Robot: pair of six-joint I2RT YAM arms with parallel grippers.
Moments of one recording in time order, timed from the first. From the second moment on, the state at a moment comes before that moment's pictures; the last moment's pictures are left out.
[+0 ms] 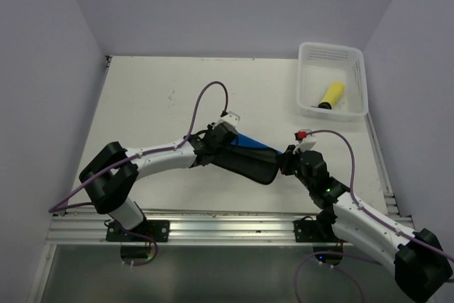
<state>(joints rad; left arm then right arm) -0.90 1.61 0.97 -0.29 -0.56 -0.21 0.58 0.75 0.21 0.12 0.18 0.45</state>
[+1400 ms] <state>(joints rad) -0.96 1.38 0.84 -0.29 -0.49 -0.31 0.60 0.83 0.29 -0.14 0.28 0.61</state>
